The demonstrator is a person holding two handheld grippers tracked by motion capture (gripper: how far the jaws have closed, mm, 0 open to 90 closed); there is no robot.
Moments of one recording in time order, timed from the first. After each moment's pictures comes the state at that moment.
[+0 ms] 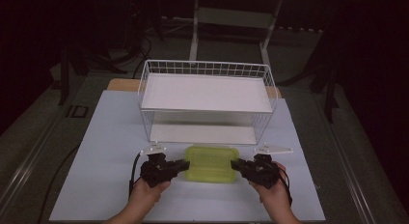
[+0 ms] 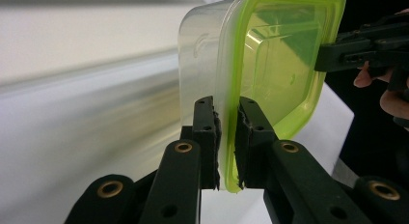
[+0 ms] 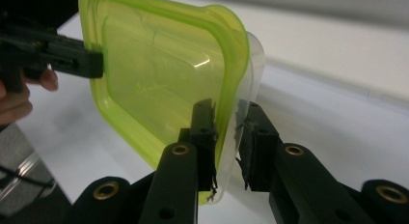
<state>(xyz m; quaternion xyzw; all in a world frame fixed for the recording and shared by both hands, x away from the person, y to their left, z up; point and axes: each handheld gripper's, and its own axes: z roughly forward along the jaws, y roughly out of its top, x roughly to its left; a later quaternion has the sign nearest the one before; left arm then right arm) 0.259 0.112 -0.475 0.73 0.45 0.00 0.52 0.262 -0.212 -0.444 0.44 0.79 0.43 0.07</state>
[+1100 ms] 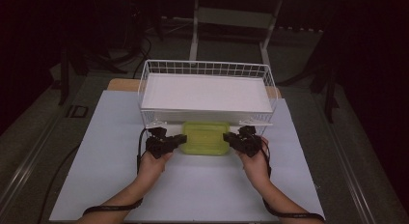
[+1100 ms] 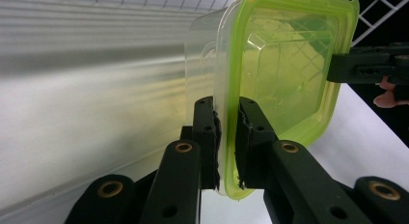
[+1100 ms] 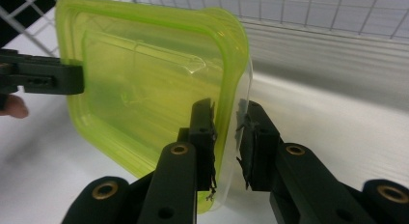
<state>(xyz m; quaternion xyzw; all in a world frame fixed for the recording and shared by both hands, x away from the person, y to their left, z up) 0.345 0.118 -0.504 0.70 0.49 0.04 0.51 0.354 -0.184 -0.467 0.47 0.77 0.42 0.12</state>
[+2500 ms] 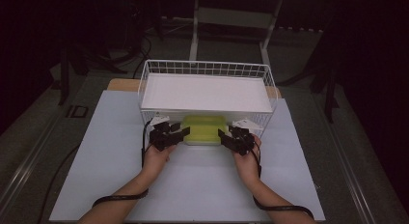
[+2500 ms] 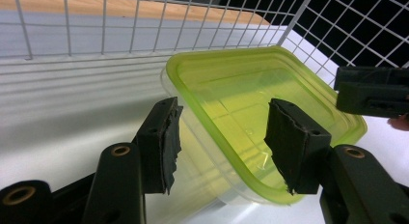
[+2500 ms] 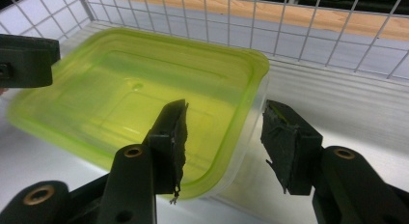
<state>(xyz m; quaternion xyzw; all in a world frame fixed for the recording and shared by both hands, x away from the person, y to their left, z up) 0.368 0.114 -0.511 0.69 0.48 0.12 0.53 0.365 -0.166 -0.492 0.47 0.74 0.43 0.22</state>
